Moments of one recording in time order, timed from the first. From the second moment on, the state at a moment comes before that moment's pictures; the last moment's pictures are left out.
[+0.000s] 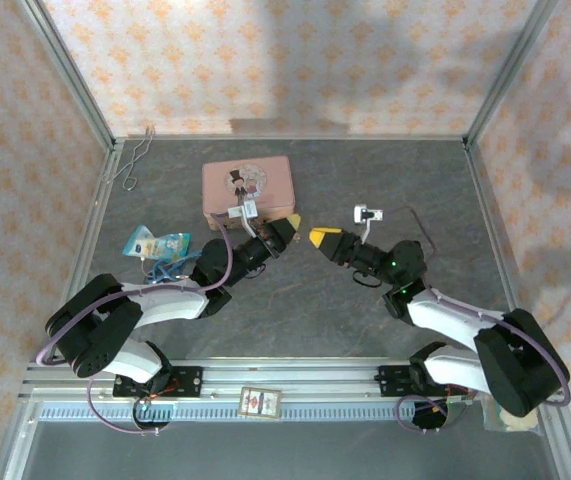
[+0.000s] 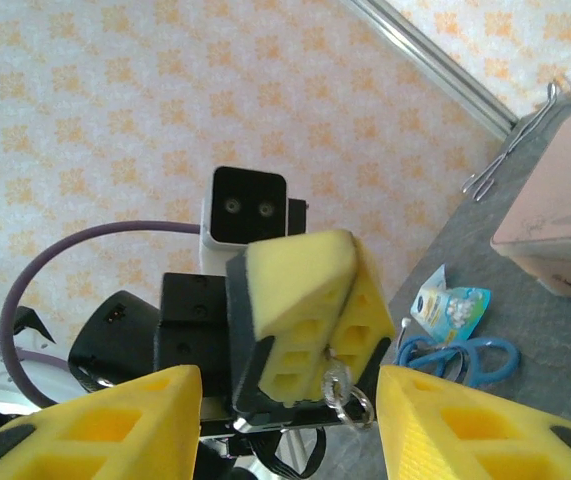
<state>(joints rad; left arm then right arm) -0.72 1.45 0.53 1.13 0.12 -1.01 0.51 1.20 0.36 1.06 -0.64 1.04</state>
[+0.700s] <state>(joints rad) -0.72 1.49 0.53 1.28 0.18 -1.03 0.56 1.35 0.39 1.27 -0.71 1.14</state>
